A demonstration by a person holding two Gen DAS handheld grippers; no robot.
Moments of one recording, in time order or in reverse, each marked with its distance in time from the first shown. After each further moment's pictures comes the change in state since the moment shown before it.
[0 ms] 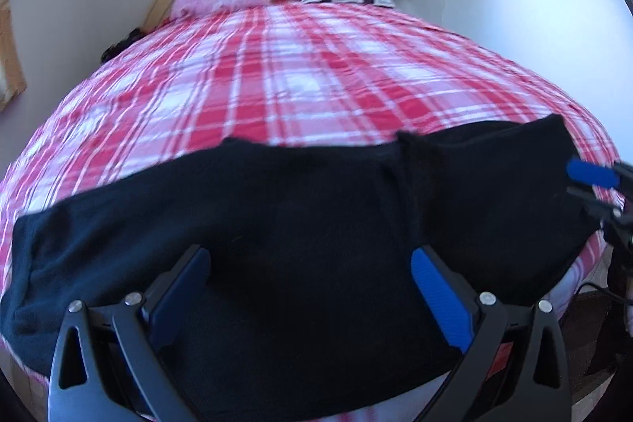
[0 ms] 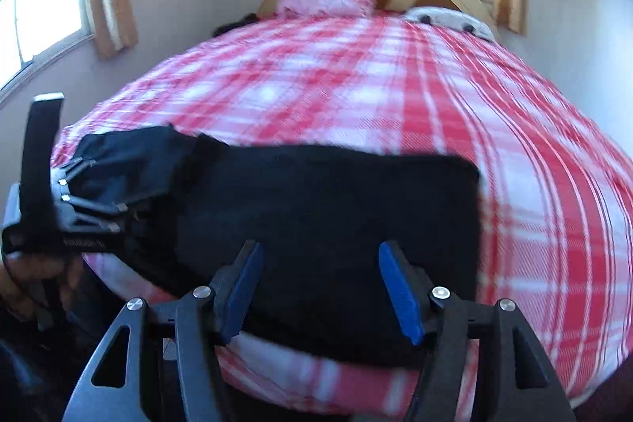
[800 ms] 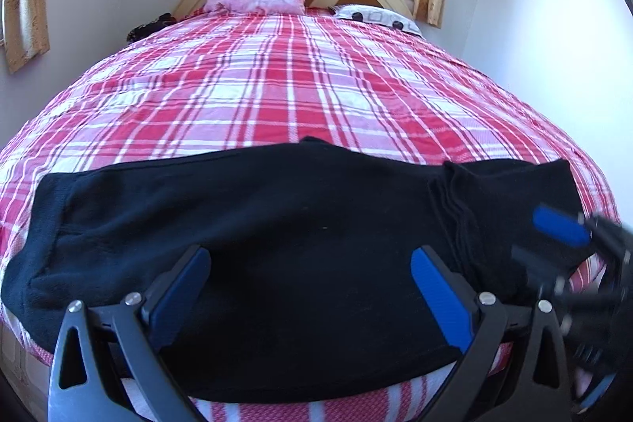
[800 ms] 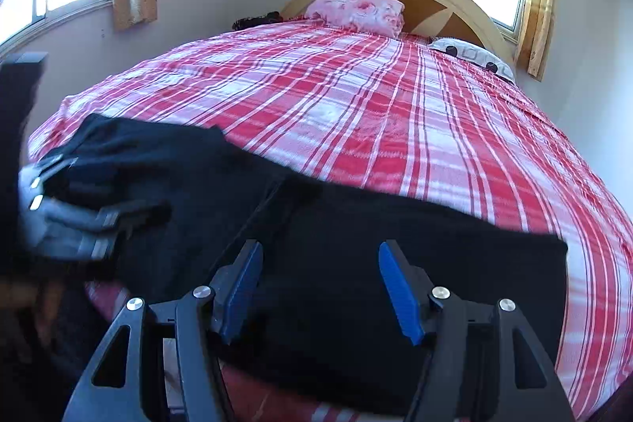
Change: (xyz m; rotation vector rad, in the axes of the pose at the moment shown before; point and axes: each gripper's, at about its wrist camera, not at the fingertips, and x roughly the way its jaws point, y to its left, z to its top) left arm -0.019 0.048 -0.008 -0.139 -0.062 -0.021; right arm 0.031 0.095 0.015 -0.128 -0.023 -0.059
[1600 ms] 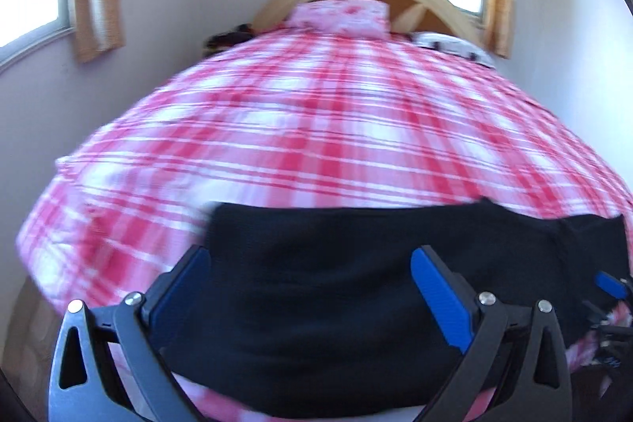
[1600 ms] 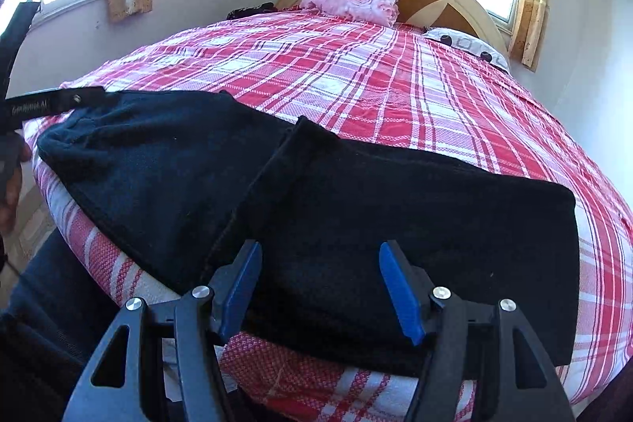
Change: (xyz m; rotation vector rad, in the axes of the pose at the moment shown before) left arm -0.035 0.133 0.022 -0.103 -0.067 0.244; right arm 0.004 0.011 -0.021 0.021 0.027 -0.032
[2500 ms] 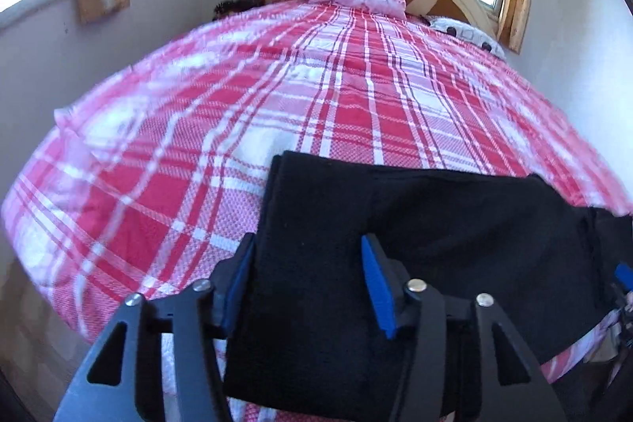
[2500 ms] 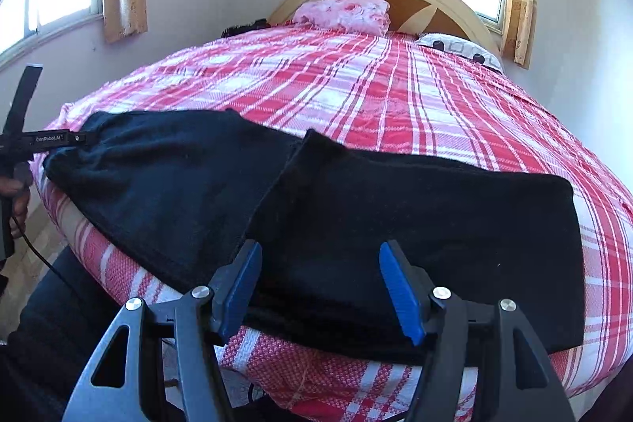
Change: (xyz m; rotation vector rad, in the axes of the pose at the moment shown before) left arm 0.029 0.033 -0.022 -0.008 0.074 -0.013; right arm -0.009 0.009 -0.006 0.042 -0.051 -0.007
